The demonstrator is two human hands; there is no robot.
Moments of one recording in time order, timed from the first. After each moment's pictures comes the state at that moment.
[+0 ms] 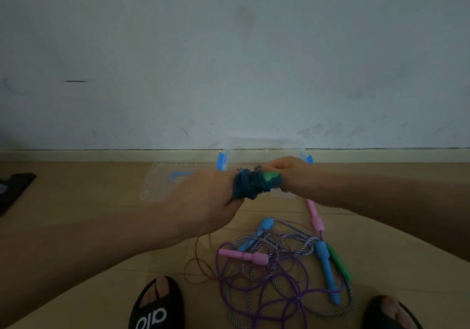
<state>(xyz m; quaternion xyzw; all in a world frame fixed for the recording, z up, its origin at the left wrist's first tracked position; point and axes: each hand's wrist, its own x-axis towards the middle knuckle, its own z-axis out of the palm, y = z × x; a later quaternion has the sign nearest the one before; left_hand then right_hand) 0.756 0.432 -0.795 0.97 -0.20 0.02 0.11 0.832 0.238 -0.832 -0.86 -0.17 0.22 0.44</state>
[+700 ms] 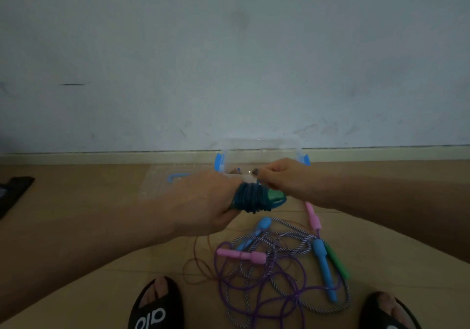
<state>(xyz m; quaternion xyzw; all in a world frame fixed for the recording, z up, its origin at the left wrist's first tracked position) 0.755 0.433 -0.792 0.95 -0.31 0.01 0.05 0.818 0.235 -0.823 -0.87 -0.16 0.22 0.41</state>
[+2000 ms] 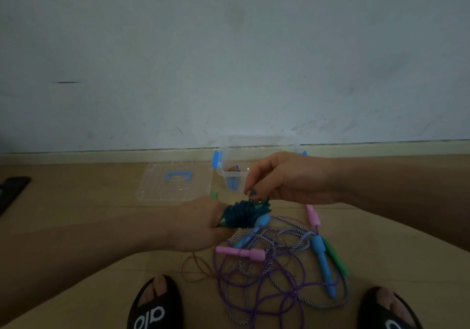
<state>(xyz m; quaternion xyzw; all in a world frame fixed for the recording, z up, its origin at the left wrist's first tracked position) 0.749 0.443 -0.826 0.93 -0.24 -0.23 0.19 0.808 0.238 -0.795 -0.67 -0.13 0.43 0.59</state>
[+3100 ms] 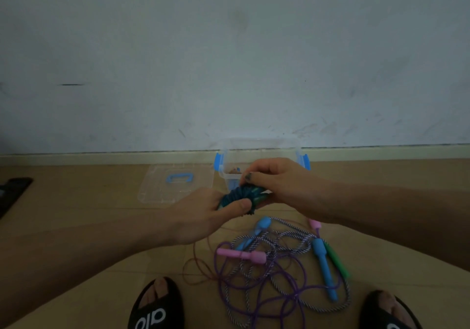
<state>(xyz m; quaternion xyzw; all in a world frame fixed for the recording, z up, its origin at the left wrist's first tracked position) 0.747 0.443 -0.818 0.91 -0.16 -0.19 0.34 0.789 0.252 -0.807 -0.74 -0.11 0.27 0.61</state>
